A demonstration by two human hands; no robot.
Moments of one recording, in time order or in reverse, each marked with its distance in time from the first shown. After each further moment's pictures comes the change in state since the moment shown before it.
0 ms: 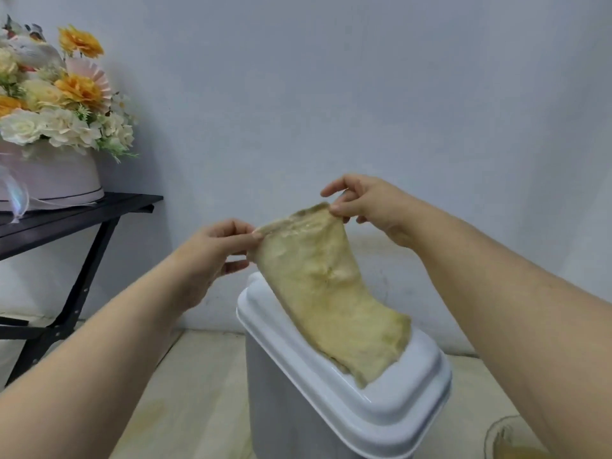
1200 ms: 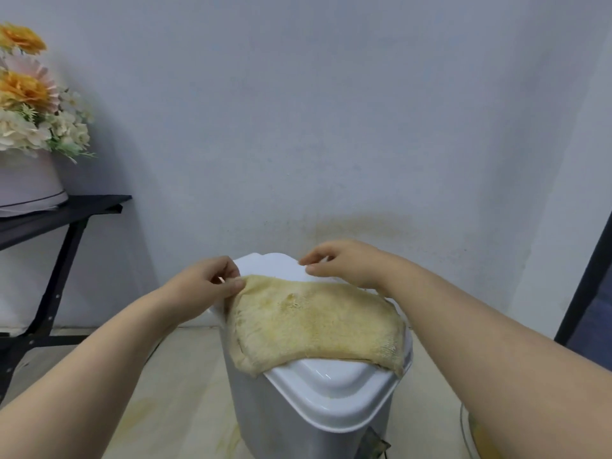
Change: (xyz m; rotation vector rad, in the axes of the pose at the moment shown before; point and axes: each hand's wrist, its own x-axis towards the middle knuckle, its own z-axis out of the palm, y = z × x) left_hand 0.000 -0.051 0.021 0.729 -0.051 -0.026; right_hand -0.046 0.076 0.025 -0.174 -0.151 0.169
